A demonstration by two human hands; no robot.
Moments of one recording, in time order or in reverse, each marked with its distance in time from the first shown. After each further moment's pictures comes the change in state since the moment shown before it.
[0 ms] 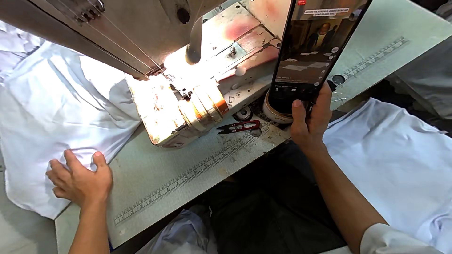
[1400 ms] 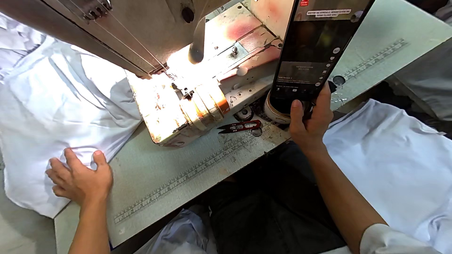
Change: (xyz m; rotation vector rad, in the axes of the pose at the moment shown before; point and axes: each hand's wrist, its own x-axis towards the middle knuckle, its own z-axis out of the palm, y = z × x) left_hand -0.001 0.002 -0.001 -0.001 -0.004 0.008; right_hand -0.001 0.001 0.002 -0.025 0.024 -0.011
